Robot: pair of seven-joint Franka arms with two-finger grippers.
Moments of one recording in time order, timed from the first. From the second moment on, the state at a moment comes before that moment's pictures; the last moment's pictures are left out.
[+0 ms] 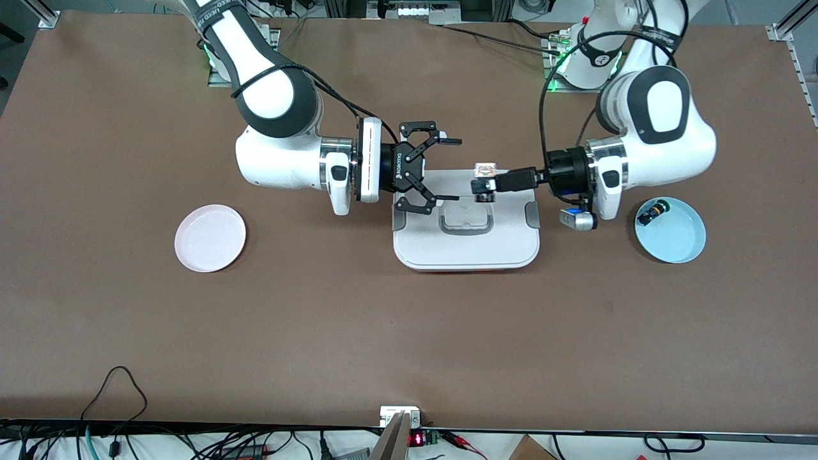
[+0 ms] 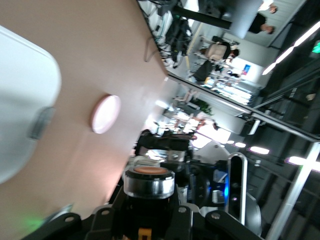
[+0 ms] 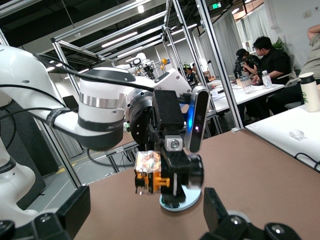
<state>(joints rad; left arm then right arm) 0.03 0.16 -0.30 -1.97 -1.49 2.02 0.09 0.56 0.46 0.07 -1.58 1.74 2.19 -1.70</state>
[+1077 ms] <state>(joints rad) 0.11 0.32 0.02 -2.00 0.02 2.04 0.10 0.25 0.41 0.02 -1.70 1.14 1.85 -1.16</state>
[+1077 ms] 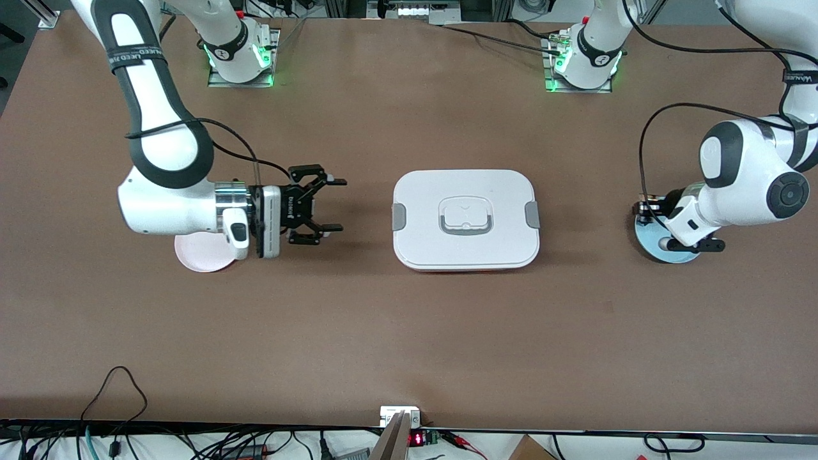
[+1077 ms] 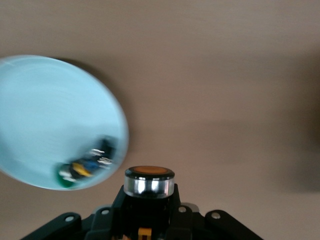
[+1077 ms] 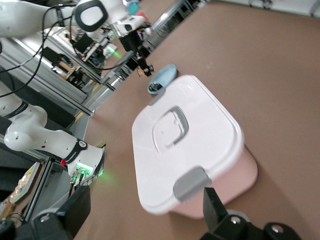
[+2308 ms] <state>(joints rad) 0.18 0.52 0.13 -1.99 0.19 2.41 0.29 0.11 0.34 0.02 -1.47 -0.03 1.55 -0.02</state>
